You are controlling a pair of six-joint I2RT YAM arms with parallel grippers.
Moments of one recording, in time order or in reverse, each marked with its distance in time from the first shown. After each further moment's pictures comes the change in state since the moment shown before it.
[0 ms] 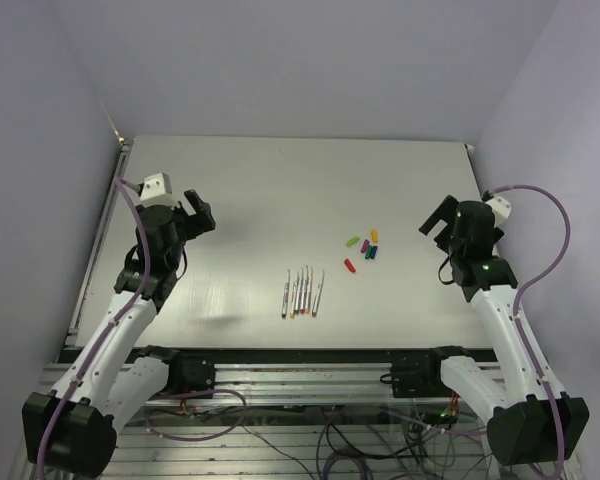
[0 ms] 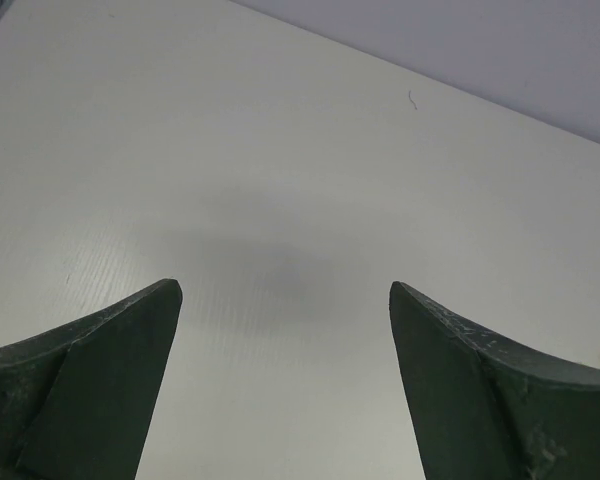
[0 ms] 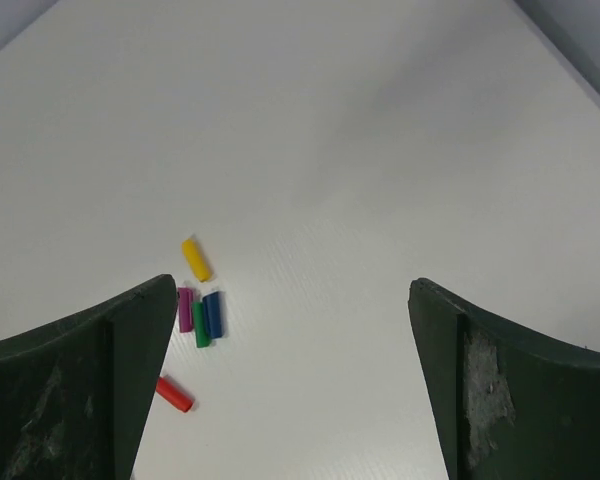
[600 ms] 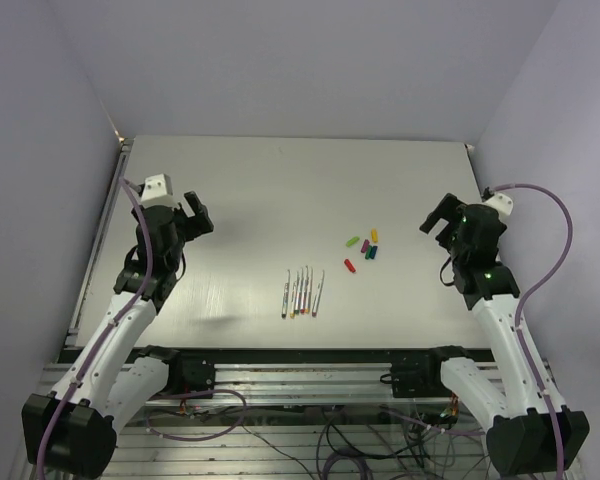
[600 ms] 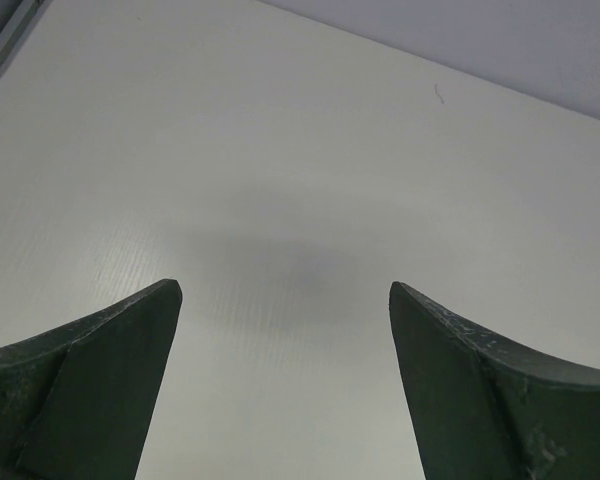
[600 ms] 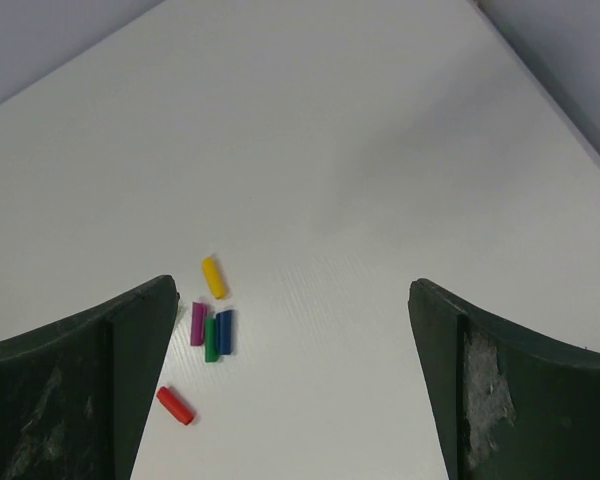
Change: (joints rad) left arm 0.000 -0.011 0.000 -0.017 -0.034 0.045; right arm -0.001 -0.046 -0.018 0.071 -0.031 -0.095
